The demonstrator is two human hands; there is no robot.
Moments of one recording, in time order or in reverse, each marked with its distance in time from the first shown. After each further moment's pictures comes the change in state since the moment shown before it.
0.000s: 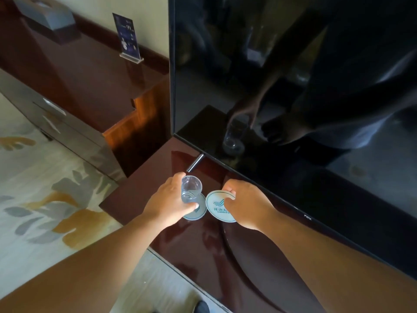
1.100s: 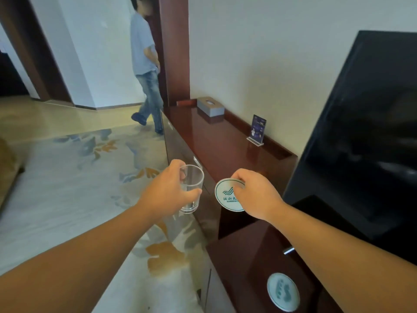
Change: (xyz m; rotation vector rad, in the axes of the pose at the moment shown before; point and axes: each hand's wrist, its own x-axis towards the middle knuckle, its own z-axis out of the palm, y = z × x) left_hand -0.137 -0.051 -0.259 0.026 0.664 -0.195; right_hand 0.024 -0.258 -0.028 -0.043 0.114 -0.710
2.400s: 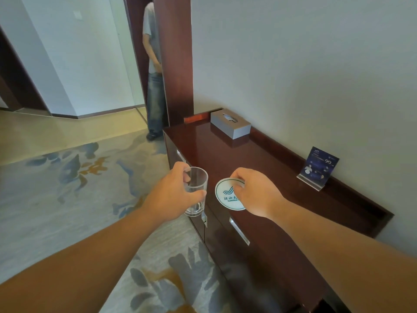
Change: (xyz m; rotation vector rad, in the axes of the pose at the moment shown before) left_hand 0.399 -0.205 -0.038 -0.068 -0.108 -0.010; right_hand 0.426 -0.058 0.099 0.002 -0.035 0.037
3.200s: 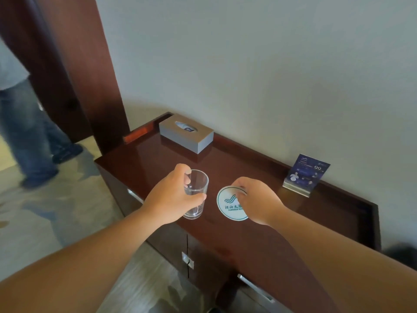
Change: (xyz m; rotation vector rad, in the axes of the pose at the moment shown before) left_hand 0.273 -0.046 0.034 -0.016 -0.300 0.345; right_hand 0.183 0.056 0.024 -0.002 0.126 0.496
